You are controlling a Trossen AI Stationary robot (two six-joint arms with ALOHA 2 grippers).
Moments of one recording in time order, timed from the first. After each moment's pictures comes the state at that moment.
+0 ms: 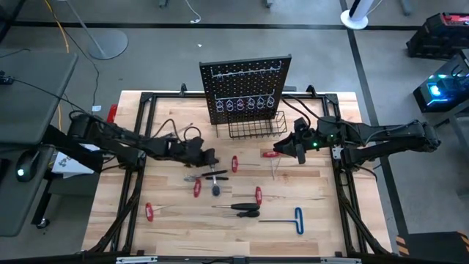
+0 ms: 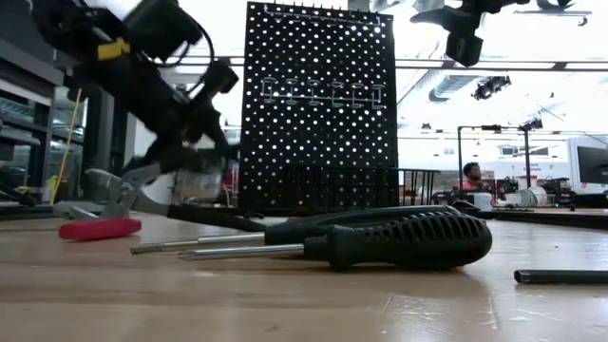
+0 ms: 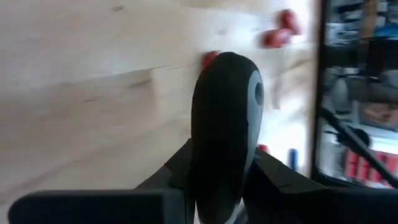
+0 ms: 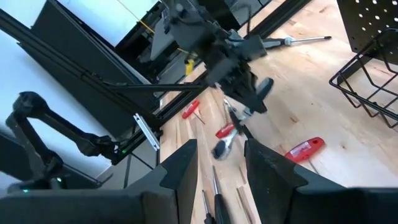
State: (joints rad) left arm -0.03 1.36 0.50 0.22 -0.08 -1.46; right arm 0.00 0.89 0.75 -0.15 -0.08 0.71
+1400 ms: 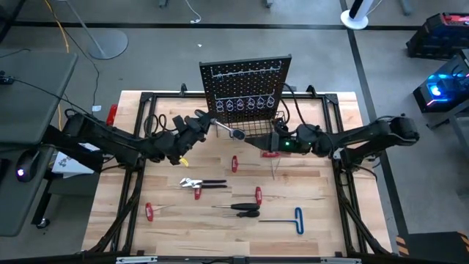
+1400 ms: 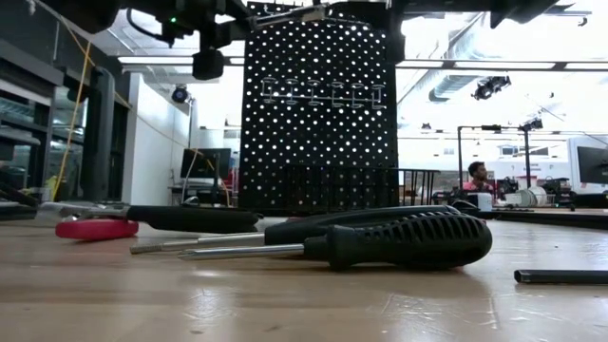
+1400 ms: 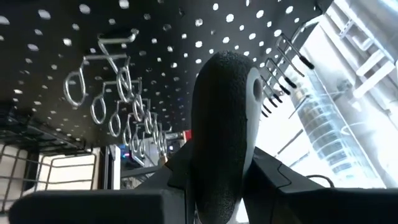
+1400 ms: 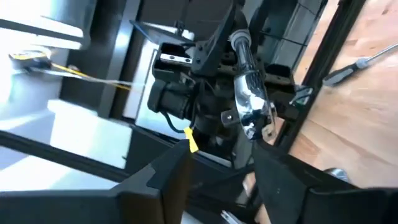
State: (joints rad) left arm -0.14 1.32 0.63 0.96 -0.99 -1.24; right arm 0.05 1.32 0.75 0.64 0.13 1.21
